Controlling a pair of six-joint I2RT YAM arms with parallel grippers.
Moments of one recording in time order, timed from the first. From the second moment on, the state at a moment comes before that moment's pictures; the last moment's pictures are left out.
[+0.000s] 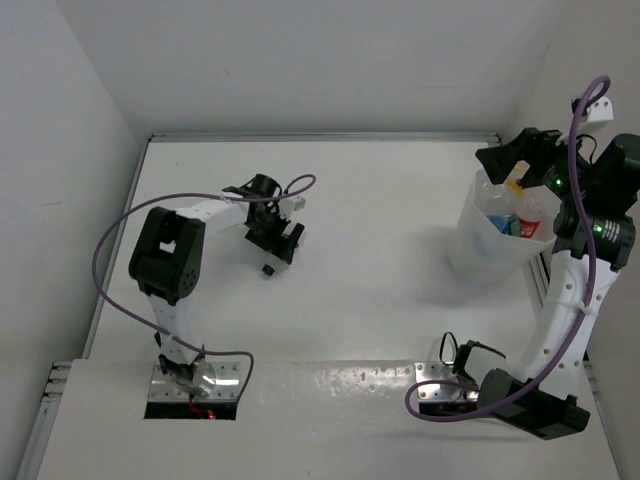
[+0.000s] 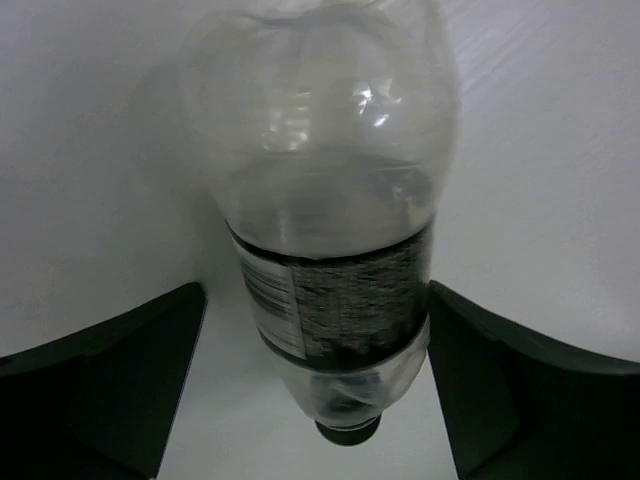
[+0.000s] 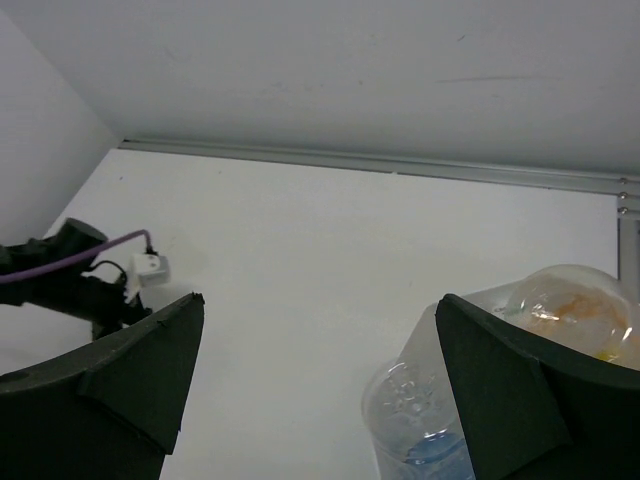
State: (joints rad) left arm -0.34 1.85 1.25 -0.60 0.31 0.21; right arm -0.45 1.08 1.43 -0.53 -0.78 0.09
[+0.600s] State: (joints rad) left arm -0.29 1.58 1.40 -0.28 0.84 -0.10; right arm -0.23 1.08 1.30 -0.32 -0.97 0.35
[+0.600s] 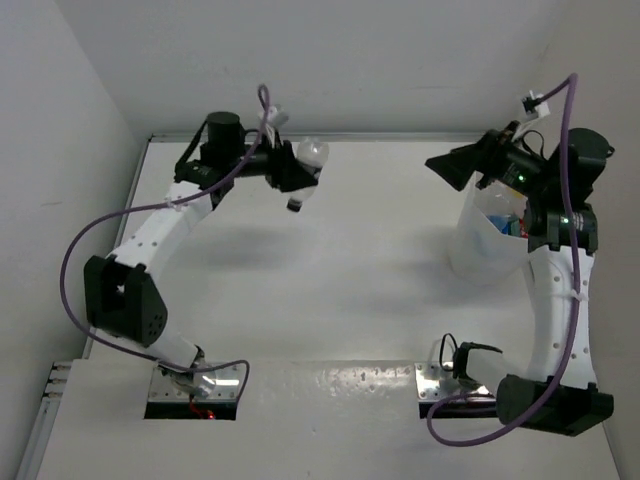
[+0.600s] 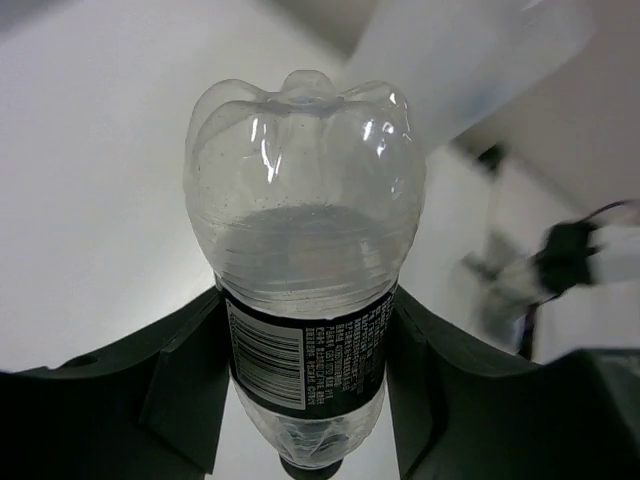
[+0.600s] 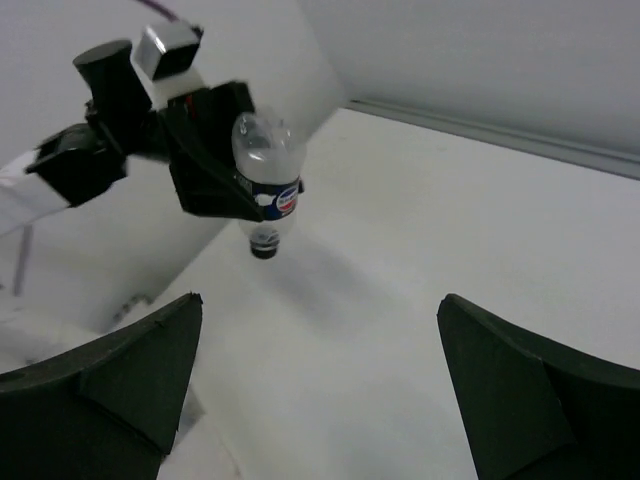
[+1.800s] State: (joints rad) left arm -0.60 1.63 1.64 0.24 1.10 -0.62; right arm 0.16 1.31 1.46 0.15 -1.15 0.80
